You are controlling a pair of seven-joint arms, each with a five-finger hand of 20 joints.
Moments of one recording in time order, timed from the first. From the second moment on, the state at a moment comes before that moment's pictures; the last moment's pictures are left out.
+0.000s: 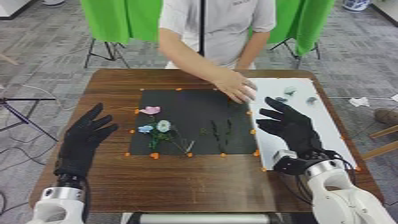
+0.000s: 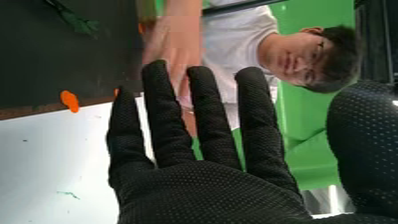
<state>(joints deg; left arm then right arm) 129.8 -53.5 -92.2 -124.4 42.8 18.2 19.2 -115.3 -61.8 89.3 -119.0 -54.9 4.2 2.4</state>
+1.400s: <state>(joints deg) 130.7 -53.9 -92.4 -124.6 43.3 18.1 18.2 -115.2 -61.9 89.2 -119.0 -55.2 3.3 3.0</state>
